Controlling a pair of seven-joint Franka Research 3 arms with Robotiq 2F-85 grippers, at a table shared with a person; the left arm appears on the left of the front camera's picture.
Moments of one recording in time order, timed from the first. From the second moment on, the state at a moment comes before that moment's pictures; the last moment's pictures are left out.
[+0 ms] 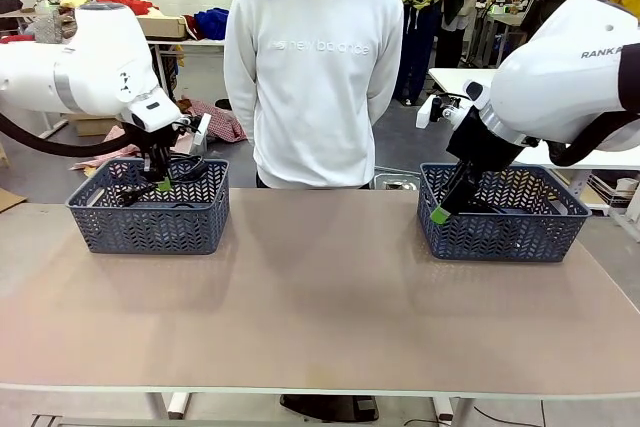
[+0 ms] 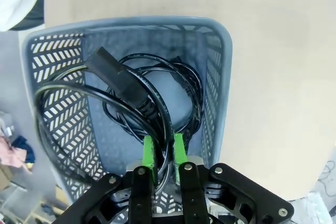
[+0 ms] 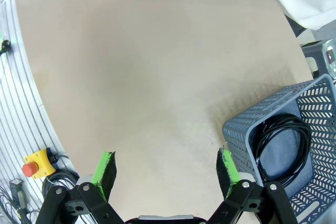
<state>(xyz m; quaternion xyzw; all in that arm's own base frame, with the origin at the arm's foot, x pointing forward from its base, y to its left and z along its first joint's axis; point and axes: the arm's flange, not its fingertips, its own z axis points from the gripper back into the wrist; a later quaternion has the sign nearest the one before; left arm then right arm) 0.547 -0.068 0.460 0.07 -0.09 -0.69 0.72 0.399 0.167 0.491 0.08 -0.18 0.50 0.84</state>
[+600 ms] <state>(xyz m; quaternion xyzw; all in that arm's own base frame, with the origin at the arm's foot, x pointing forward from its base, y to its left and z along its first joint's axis) 0.548 -0.067 0.461 0.05 -0.09 -0.68 0.73 0.399 0.167 0.491 0.08 -0.18 0.50 0.84</state>
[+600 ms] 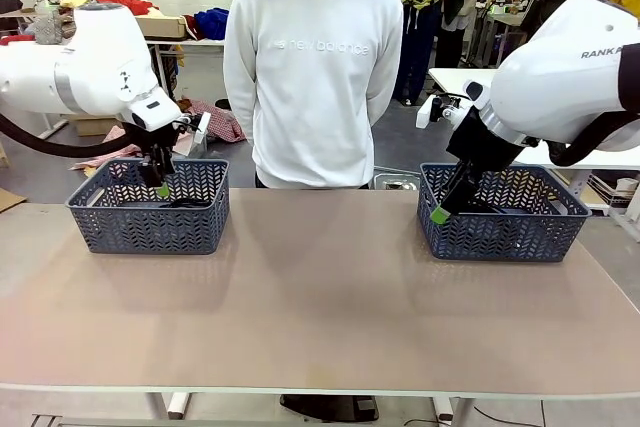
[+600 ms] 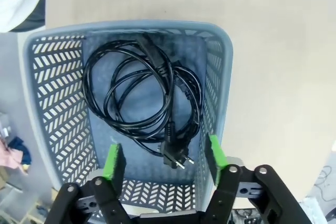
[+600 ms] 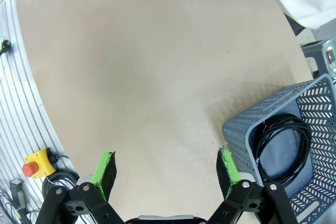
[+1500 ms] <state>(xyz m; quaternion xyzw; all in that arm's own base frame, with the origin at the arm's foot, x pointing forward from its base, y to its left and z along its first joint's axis) 0.554 -0.071 0.461 0.02 -0.09 -0.67 0.74 0.399 0.167 0.491 0.08 -0.18 0.50 0.84</state>
